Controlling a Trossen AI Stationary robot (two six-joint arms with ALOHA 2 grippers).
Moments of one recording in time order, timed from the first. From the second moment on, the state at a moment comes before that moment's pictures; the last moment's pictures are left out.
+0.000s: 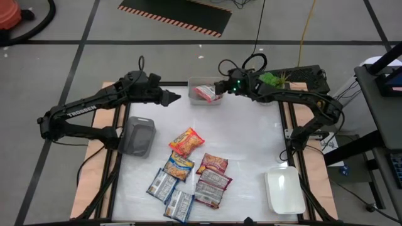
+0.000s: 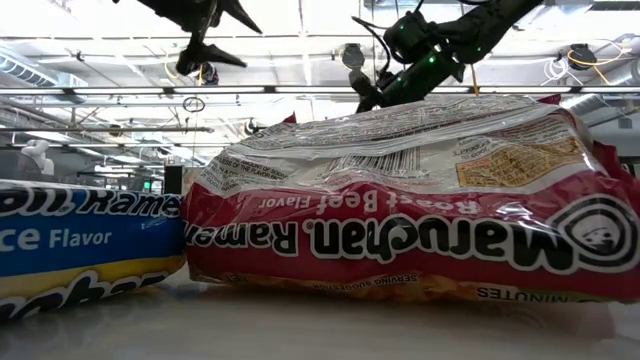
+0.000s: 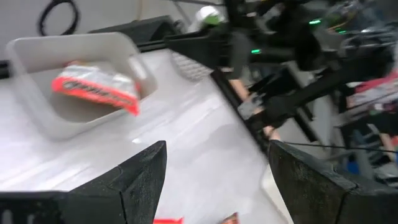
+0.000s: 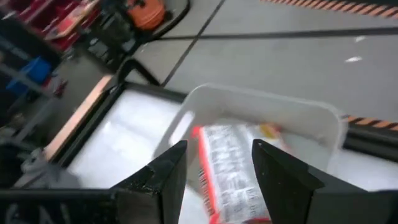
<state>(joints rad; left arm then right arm) 0.43 1.07 1.04 -0.39 0.14 -0.74 -0.53 1.54 1.01 0.04 0.10 0.66</state>
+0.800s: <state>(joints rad) 0.42 1.07 1.04 -0.49 0.11 -0.76 -0.42 1.80 1.41 -0.11 0.03 -0.07</state>
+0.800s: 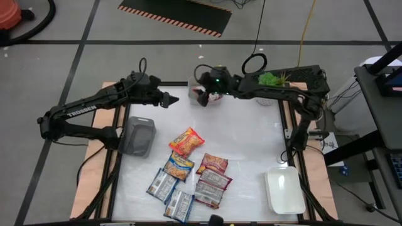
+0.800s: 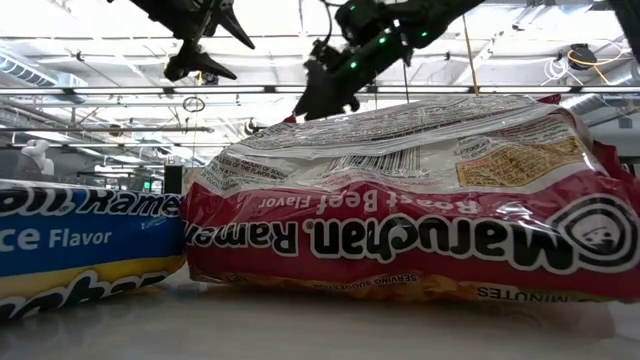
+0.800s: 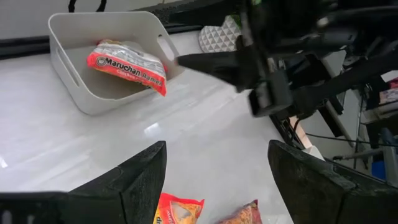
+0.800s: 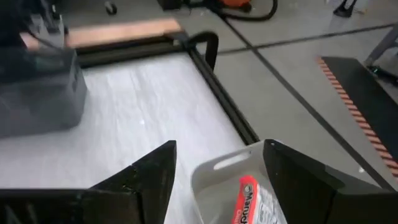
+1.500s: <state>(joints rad) 0.31 1.07 1.04 -0.57 0.02 -0.88 -0.47 1.95 1.43 -0.26 0.05 -0.01</state>
